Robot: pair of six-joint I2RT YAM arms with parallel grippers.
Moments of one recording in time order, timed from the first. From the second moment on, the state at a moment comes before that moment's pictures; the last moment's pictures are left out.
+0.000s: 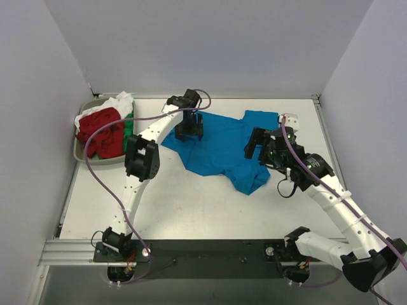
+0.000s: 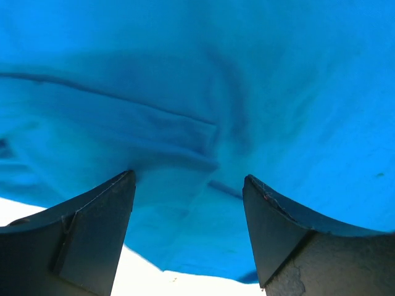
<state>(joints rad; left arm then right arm) -0.44 2.51 2.36 -1.09 -0.02 -0.50 0.52 1.05 1.08 -0.66 0.26 0.53</state>
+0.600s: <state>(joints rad) -0.49 2.54 2.41 -1.11 -0.17 -0.50 0.58 1.06 0.99 -0.68 0.31 0.55</state>
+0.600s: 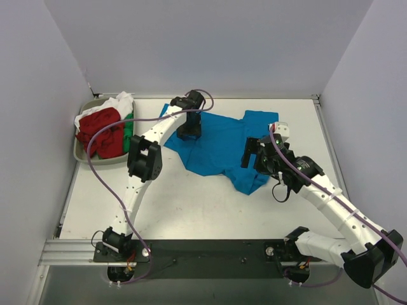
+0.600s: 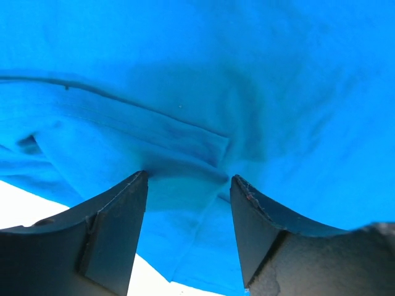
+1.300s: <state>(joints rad) -0.48 2.58 2.42 -1.13 -0.25 -0.49 0.65 1.10 0.99 -0.68 0.34 0.55</state>
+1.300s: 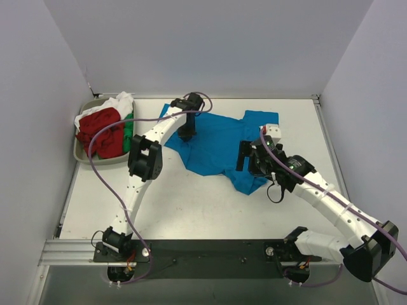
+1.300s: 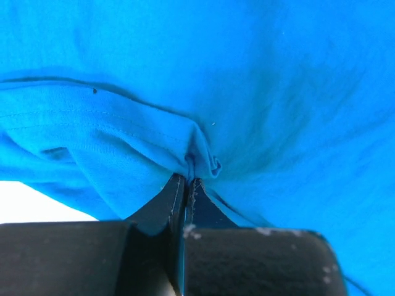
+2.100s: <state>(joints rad) -0.48 1.50 1.13 -0.86 -0.28 -0.69 0.79 1.20 0.99 -0.68 0.39 0.55</state>
